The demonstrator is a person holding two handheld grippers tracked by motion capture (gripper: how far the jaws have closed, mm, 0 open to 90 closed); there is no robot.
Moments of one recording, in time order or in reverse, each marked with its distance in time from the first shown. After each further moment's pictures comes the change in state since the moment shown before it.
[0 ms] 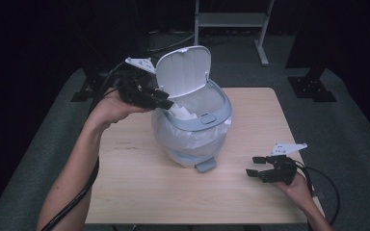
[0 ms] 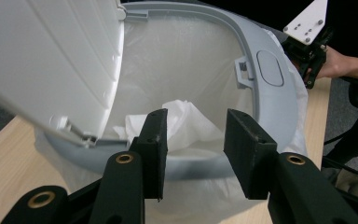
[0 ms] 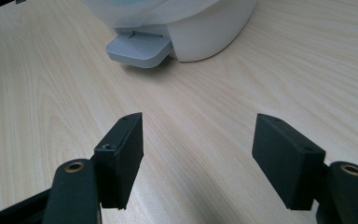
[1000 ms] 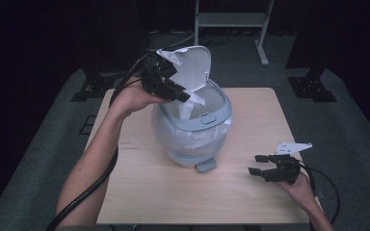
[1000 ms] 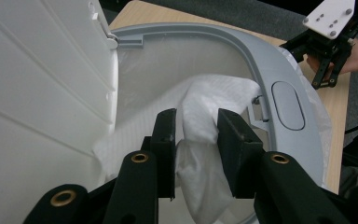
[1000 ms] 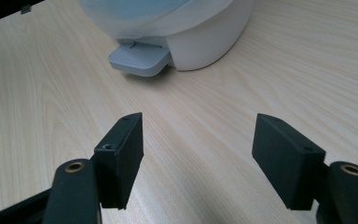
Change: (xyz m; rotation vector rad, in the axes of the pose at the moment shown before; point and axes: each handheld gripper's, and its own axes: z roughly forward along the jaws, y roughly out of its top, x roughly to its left) left arm -0.002 0.045 0.038 0.083 0.013 0.075; right arm -0.001 0.001 -0.009 -0.035 -0.003 -0.002
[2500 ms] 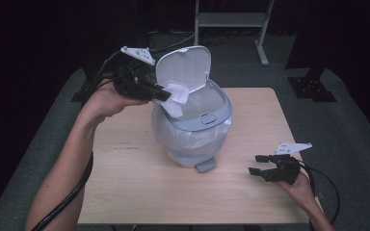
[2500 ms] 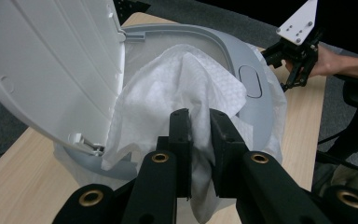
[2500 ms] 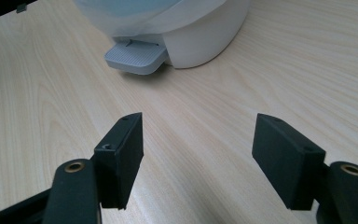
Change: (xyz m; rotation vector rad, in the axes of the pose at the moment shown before) left arm -0.010 -0.024 -0.057 -0.062 0.007 -0.027; right arm -0.001 -0.001 0.000 0.005 -0.008 0.008
